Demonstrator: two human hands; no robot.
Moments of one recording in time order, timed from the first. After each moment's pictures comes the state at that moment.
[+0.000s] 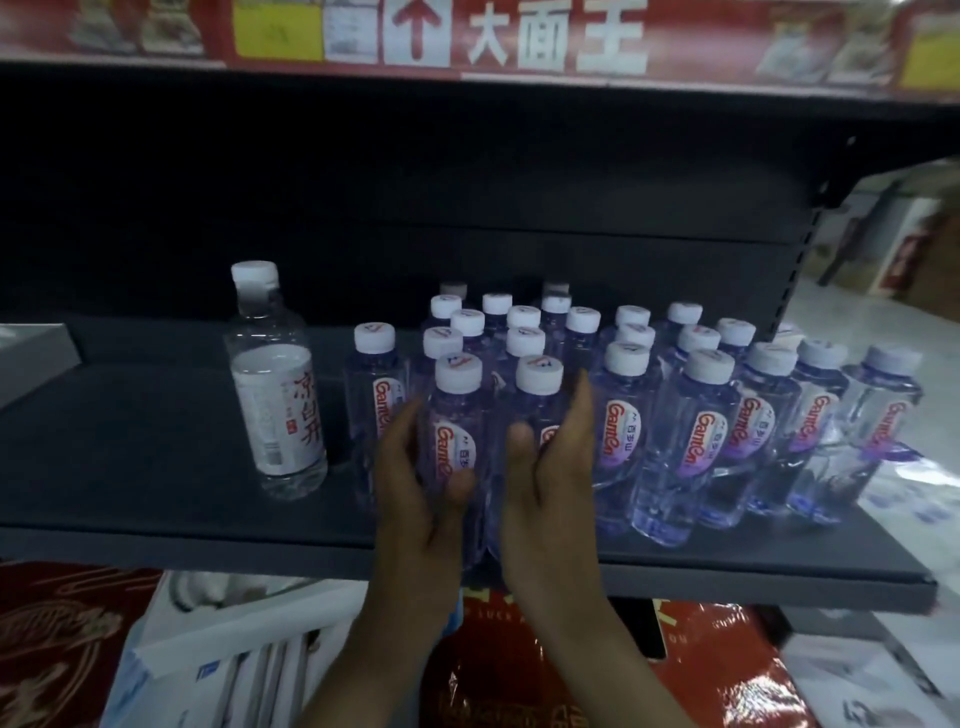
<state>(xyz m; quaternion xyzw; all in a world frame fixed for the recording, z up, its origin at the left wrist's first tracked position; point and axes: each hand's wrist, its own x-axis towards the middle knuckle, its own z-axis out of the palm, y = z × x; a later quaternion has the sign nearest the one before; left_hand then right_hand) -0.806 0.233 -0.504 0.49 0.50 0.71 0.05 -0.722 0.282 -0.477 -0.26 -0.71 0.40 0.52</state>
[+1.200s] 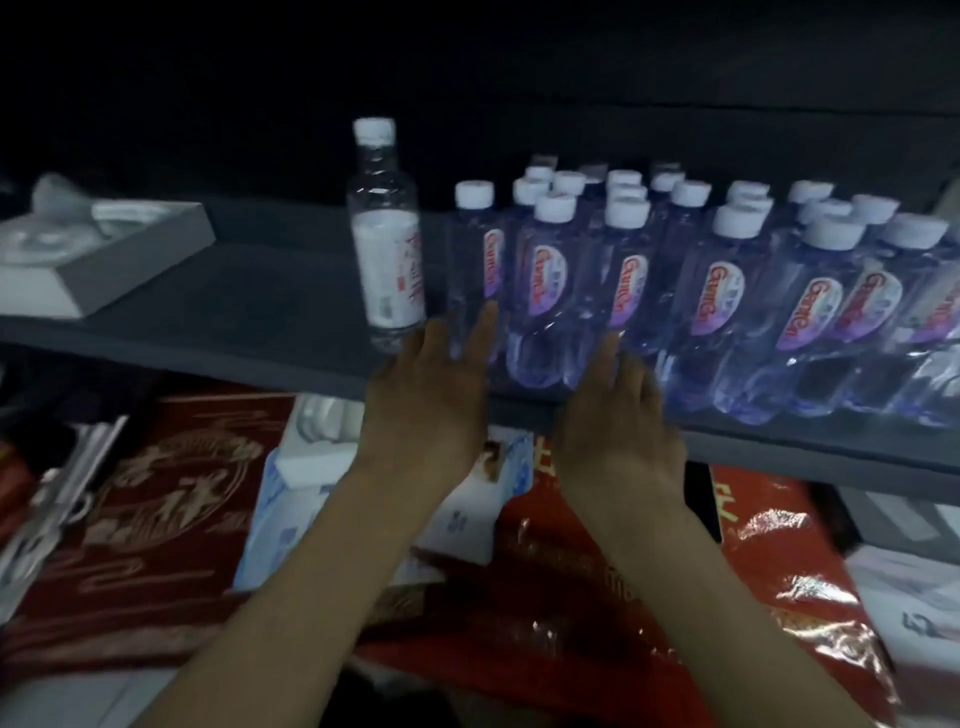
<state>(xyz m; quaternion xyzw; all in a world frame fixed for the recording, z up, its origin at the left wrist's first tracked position) -0.832 0.164 -0.497 0.50 0.83 0.18 -0.19 -0.702 0.236 -0.489 -0.48 -0.86 0.08 0.15</state>
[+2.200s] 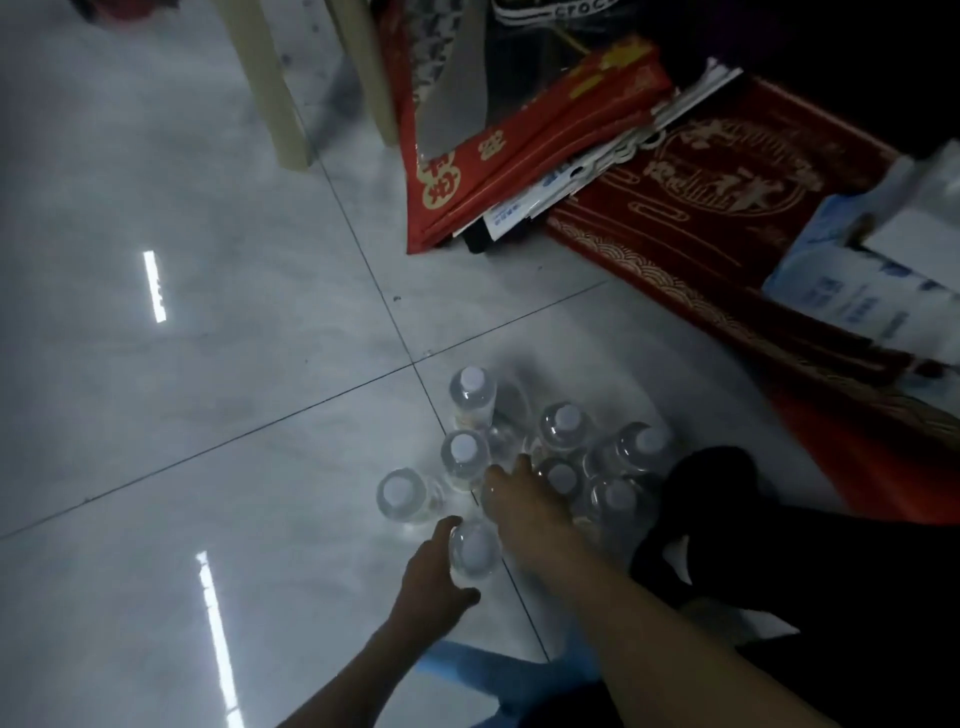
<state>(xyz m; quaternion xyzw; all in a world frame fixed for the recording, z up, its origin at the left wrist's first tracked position) -0.650 -0.388 -0.845 -0.11 0.86 0.40 0.29 -0.743 -0.256 -0.779 0.11 -0.92 0.06 -0.38</state>
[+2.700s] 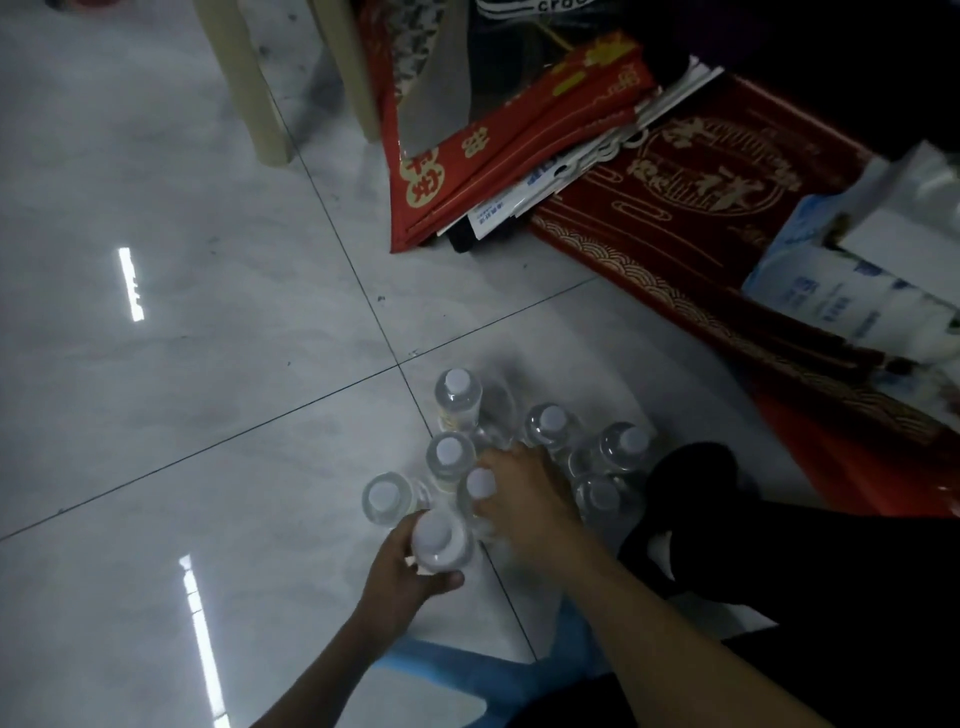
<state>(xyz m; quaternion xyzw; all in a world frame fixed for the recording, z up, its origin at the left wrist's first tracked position) -0.650 -0.408 -0.838 -0.22 0.74 0.60 0.20 -0.748 -0.243 -0.751 0.09 -0.95 0.18 -0.24</state>
